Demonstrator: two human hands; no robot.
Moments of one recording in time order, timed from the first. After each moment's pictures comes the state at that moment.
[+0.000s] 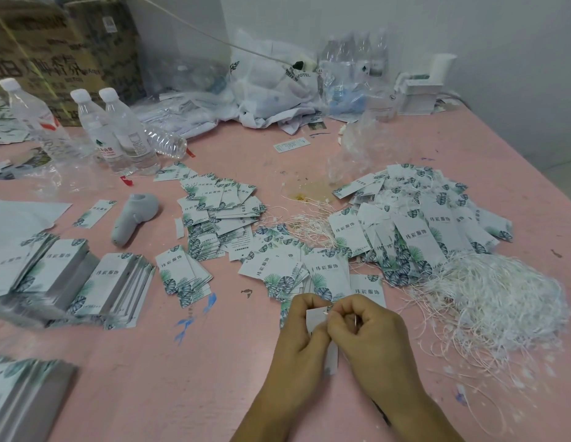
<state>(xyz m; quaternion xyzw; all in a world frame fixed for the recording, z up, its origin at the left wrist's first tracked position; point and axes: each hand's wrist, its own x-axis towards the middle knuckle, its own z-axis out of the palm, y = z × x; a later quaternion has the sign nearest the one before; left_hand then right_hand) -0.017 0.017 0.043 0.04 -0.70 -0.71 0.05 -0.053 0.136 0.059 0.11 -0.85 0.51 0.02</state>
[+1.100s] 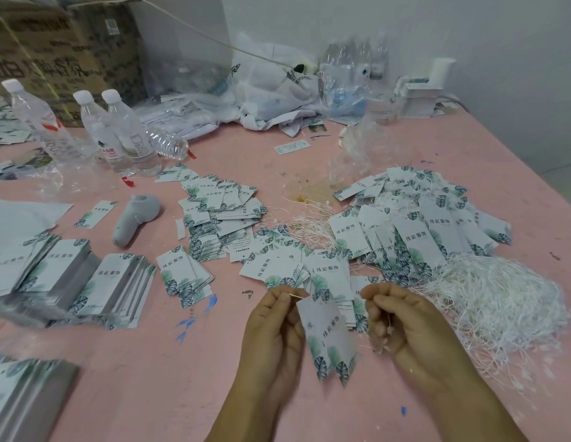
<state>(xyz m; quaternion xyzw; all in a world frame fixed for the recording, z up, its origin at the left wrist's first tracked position) -0.035 -0.005 0.038 0.13 -0.32 -0.93 0.08 -0.082 0.176 0.071 -0.01 -0.57 0.79 -0.22</state>
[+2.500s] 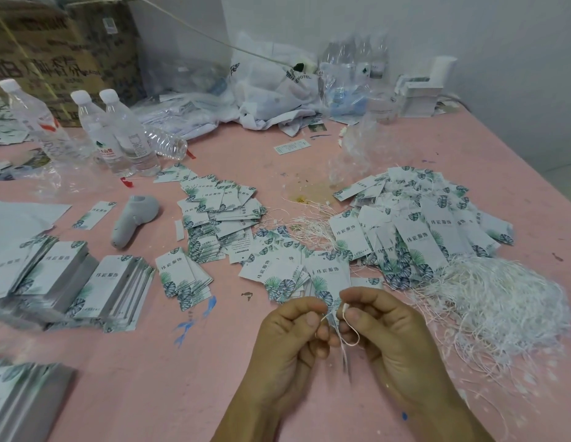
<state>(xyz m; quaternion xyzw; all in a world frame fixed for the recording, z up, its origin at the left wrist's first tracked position) -0.025 0.001 0.041 0.02 -0.39 -0.92 0.00 -0.061 0.149 0.071 0.08 -0.52 0.83 -0.16</state>
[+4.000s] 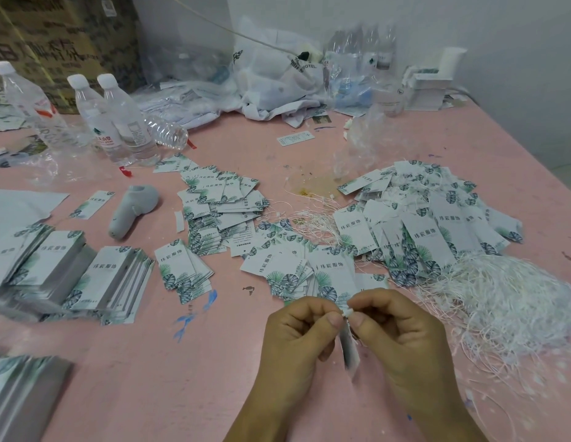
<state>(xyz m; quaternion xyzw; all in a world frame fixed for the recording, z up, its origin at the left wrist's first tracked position) -0.023 0.009 0.041 0.02 -0.57 -0.82 0.09 -0.047 0.147 0.087 0.15 -0.70 0.70 0.02</state>
